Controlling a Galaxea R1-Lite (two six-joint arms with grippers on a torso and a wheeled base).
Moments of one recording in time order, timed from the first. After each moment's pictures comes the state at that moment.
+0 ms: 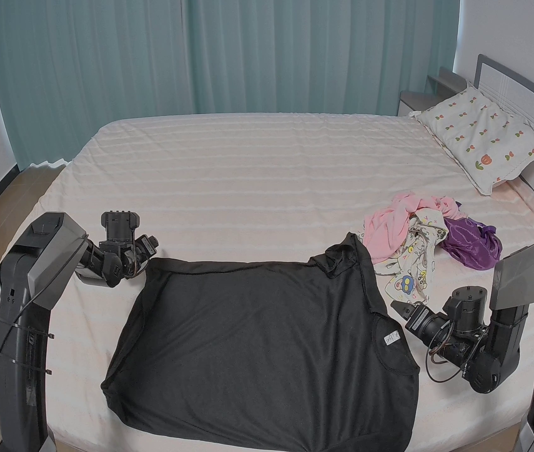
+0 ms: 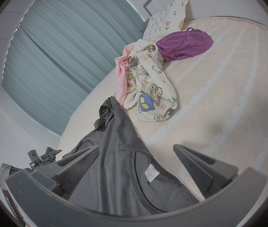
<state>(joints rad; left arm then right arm) -0.03 2.59 -1.58 -0.48 0.19 -0.59 0.27 2.31 -0.30 -1.55 -0.10 0.80</state>
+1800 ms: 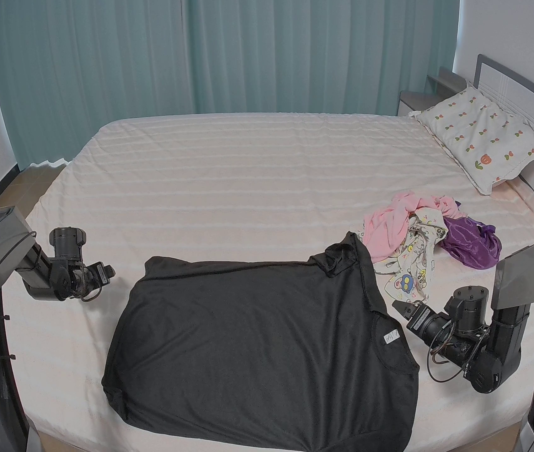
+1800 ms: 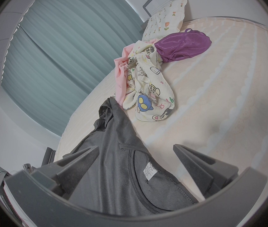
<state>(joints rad) 0.17 2.37 -1.13 -0.54 0.11 -0.31 0.27 2.31 -0.30 -1.55 -0.10 0.80</state>
